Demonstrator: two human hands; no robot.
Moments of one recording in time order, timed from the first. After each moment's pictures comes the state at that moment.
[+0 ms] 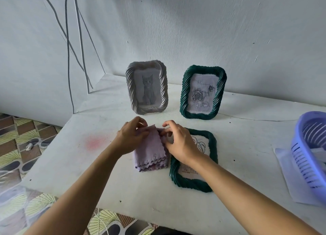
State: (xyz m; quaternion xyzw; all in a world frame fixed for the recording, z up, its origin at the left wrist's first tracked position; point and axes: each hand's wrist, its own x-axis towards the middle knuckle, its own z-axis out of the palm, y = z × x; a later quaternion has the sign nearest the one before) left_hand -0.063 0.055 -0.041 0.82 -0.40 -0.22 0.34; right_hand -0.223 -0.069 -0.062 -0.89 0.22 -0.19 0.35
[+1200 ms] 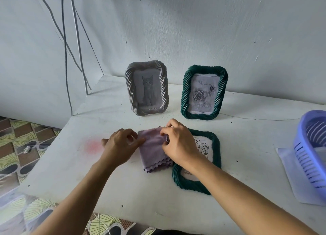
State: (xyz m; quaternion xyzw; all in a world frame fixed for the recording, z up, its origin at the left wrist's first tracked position) left_hand -0.062 0.082 -0.051 0.90 -0.33 -0.13 0.24; right_hand -0.211 -0.059 -0.046 -0.94 0.24 -0.17 0.18
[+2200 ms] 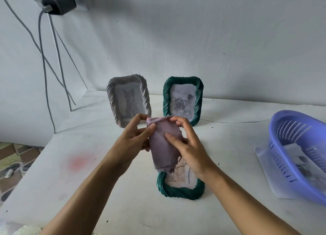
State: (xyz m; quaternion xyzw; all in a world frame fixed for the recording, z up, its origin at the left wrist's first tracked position) left_hand -0.132 0.032 0.037 0.60 -0.35 -0.41 0.60; right_hand -0.282 -0.070 0.010 -0.68 0.27 -0.28 0.62
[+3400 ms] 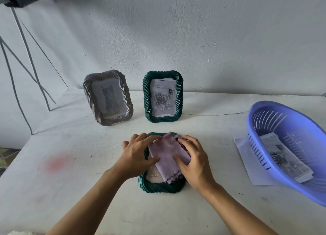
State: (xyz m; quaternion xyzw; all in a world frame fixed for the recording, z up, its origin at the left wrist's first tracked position) left_hand -0.164 0.006 -0.044 0.76 -0.59 -0.14 0.21; right_hand -0.363 -0.086 -0.065 -0.83 0.34 -0.32 0.31
